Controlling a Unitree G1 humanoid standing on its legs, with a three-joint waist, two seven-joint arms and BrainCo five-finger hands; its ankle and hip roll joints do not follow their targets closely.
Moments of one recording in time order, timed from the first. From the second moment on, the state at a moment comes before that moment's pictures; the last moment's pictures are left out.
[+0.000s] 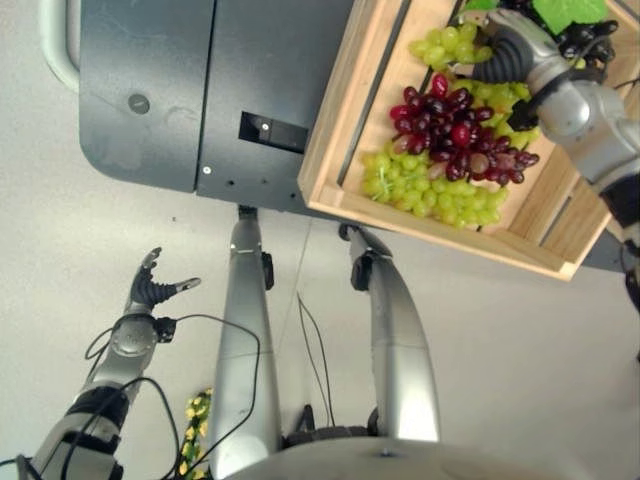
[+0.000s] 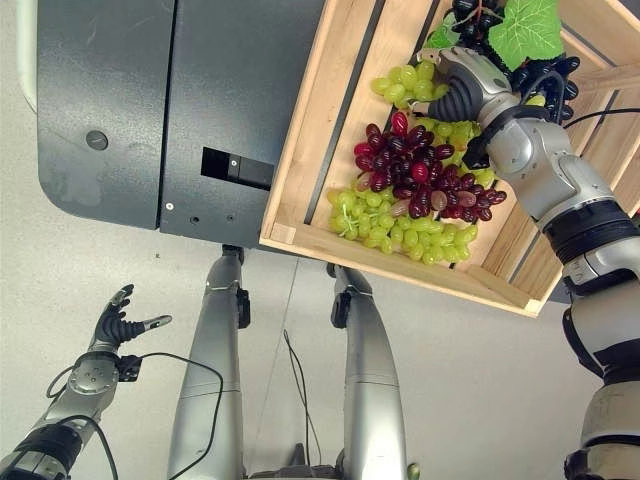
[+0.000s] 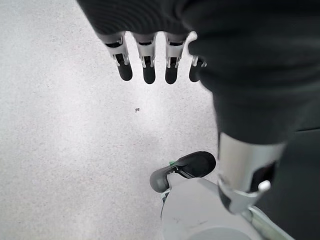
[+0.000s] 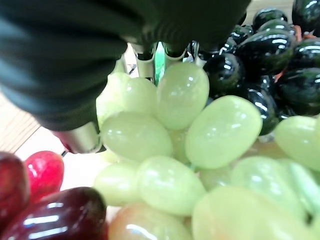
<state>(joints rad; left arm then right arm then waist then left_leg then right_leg) -0.14 0.68 -0.21 0.77 -0.25 -0.25 0.27 -1.18 -0.94 0.70 0.64 -0.15 -0.21 -0.07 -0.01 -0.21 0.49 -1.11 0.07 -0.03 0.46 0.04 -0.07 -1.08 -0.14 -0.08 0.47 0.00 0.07</state>
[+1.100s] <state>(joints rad) -0.12 0.66 -0.21 0.77 -0.21 -0.27 0.22 -0.92 -1.11 0.82 0.02 1.04 -0.14 0.45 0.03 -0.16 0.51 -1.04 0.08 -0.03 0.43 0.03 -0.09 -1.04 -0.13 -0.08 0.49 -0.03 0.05</state>
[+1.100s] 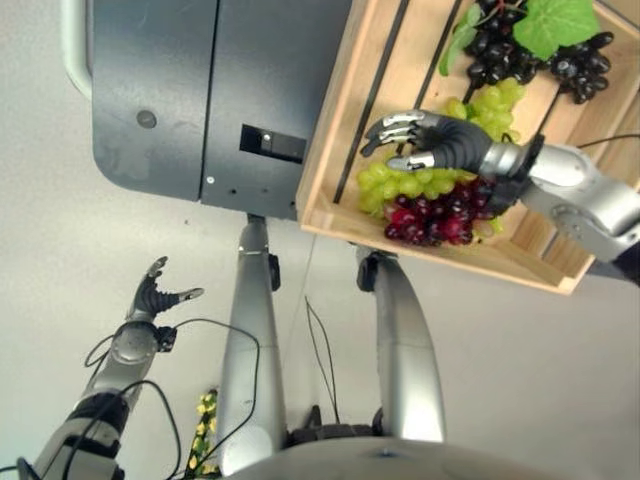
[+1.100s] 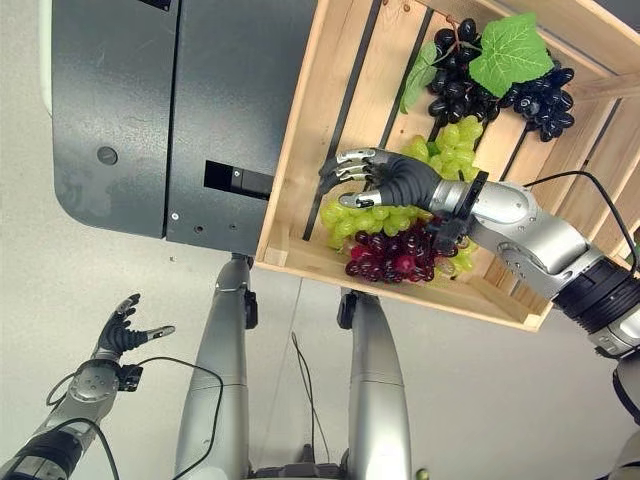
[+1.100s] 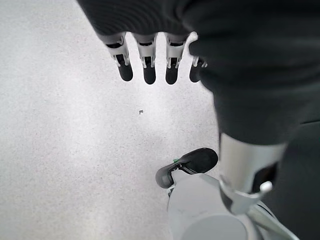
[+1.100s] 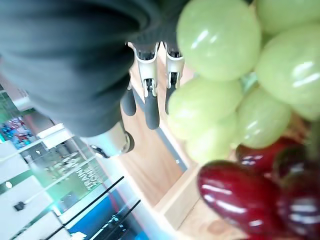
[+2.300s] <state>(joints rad) -0.06 0.63 -0.12 0.62 -0.13 -0.23 0.26 -0.78 -1.37 0.51 -0.01 -0.41 -0.21 -0.01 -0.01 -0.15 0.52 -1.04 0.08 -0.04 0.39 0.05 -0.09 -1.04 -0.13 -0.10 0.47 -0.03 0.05</state>
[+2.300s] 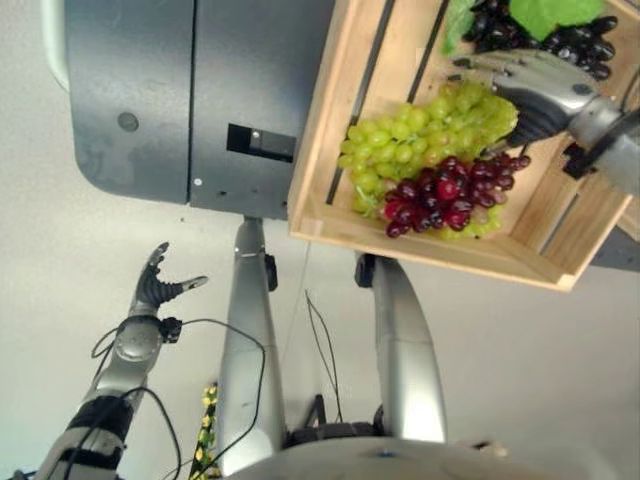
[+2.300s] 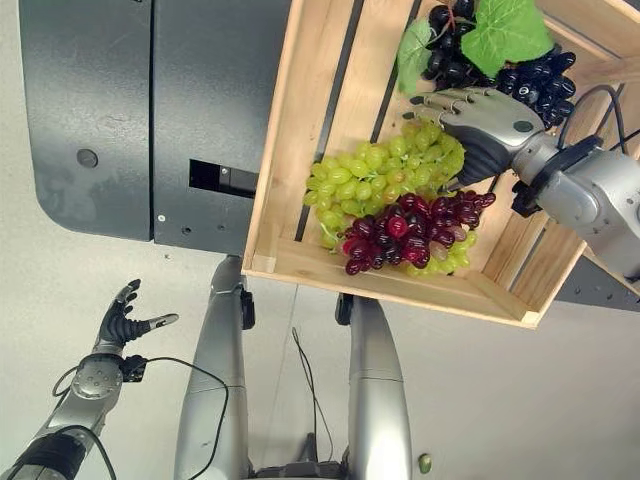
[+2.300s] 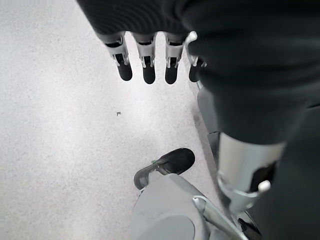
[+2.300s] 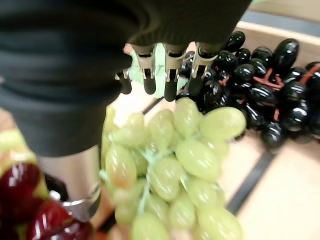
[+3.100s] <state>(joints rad) -0.08 0.63 -0.11 0.77 -0.13 -0.21 0.26 -0.87 -1.20 0.60 0.05 -0.54 -0.16 0.02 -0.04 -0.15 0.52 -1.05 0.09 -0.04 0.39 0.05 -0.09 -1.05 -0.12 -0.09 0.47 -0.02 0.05</state>
